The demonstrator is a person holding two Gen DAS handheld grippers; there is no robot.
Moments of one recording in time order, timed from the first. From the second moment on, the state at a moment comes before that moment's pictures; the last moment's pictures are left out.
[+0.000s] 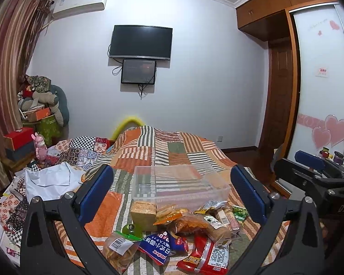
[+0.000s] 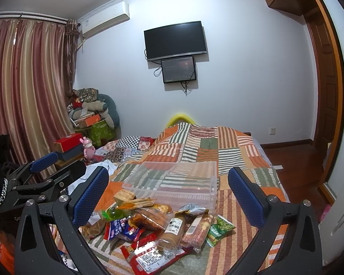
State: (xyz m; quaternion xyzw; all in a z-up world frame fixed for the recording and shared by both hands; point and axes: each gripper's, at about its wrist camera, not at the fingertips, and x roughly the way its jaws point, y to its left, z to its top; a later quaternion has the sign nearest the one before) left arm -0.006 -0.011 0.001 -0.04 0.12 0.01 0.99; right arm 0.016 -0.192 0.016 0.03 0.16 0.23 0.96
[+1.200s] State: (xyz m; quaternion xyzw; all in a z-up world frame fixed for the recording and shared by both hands) left arm -0.007 -0.012 0.001 -0.04 0.12 0.01 0.99; right arm 0.014 -0.189 0.019 0.03 0.16 0.23 0.96
